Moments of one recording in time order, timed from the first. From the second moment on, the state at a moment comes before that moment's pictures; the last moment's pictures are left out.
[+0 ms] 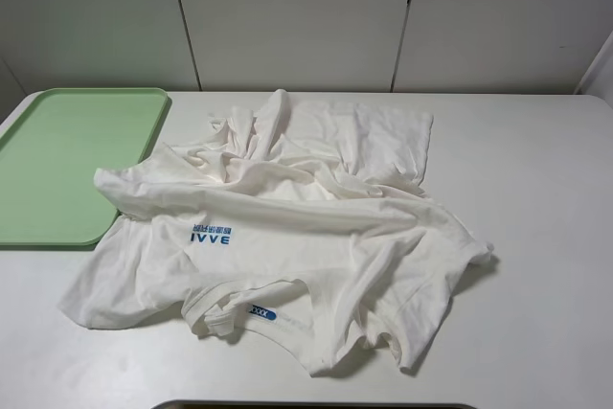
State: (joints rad) left arm 0.02 0.13 -0.61 0.02 1.06 0.01; right arm 0.00 0.02 -0.55 0.00 0.98 0.02
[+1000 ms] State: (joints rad) left arm -0.19 0.77 -0.81 0.02 0.91 0.13; right arm 0.15 0.89 -0.89 0.11 0.77 -0.21
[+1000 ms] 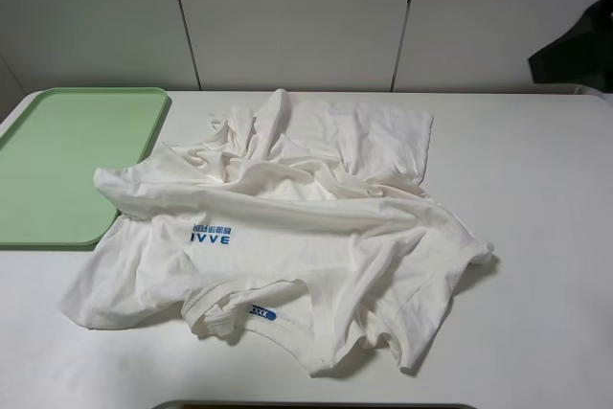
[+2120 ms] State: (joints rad) left arm -0.54 1.24 -0.85 0.02 0.94 0.62; right arm 0.61 1.51 -0.96 0.10 0.62 -0.59
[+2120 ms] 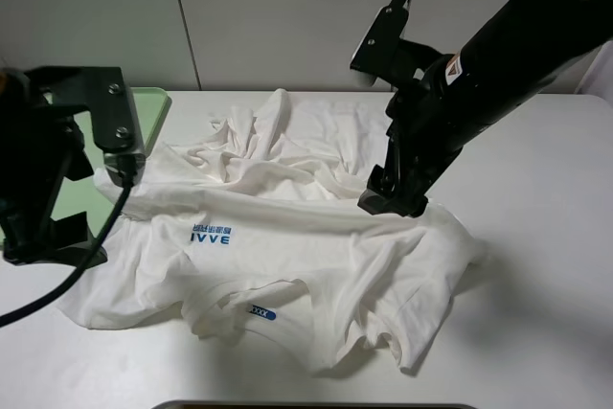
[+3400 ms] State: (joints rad) left arm -0.41 1.53 -0.85 0.17 0.80 0.86; right arm 0.61 1.72 -0.92 -0.05 0.51 -0.76
